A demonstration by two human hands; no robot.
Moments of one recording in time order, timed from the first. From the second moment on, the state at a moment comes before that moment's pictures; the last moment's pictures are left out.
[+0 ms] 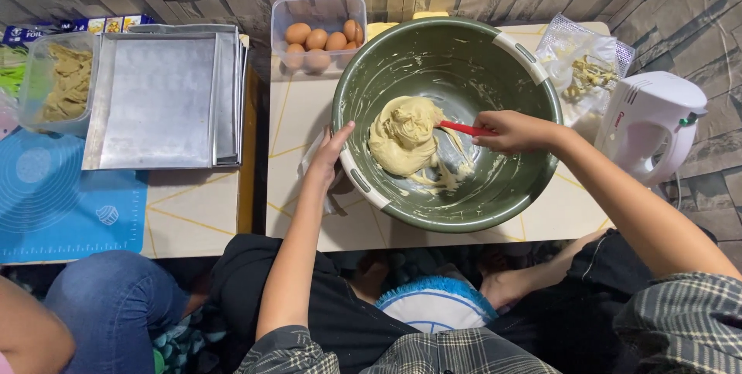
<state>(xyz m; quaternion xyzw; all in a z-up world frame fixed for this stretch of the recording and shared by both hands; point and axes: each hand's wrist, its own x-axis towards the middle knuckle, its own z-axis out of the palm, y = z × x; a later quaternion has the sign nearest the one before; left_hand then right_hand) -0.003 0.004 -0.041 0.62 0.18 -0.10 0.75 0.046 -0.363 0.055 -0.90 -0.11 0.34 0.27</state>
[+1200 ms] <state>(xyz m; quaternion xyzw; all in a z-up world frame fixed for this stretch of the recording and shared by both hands) -0.007 0.001 -0.034 0.61 0.20 -0.11 0.76 -0.030 -0.310 -0.054 -0.80 -0.47 -0.24 -0.30</state>
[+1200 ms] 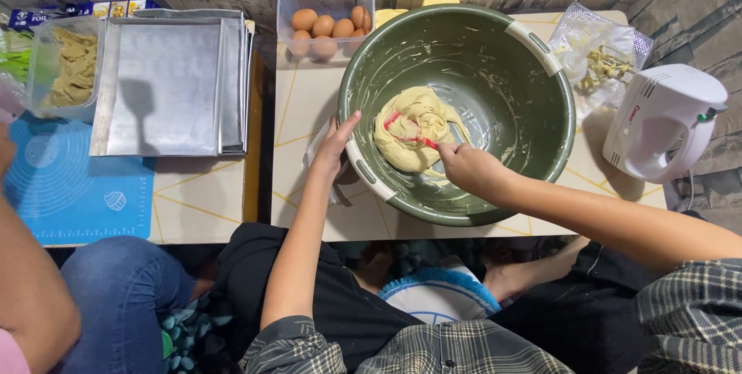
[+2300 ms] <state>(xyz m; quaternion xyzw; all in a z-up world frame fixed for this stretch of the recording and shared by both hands) 0.000 -0.002 -0.001 0.64 0.23 -0.19 0.71 0.015 -0.368 0.137 -0.90 -0.04 0.42 -0.11</state>
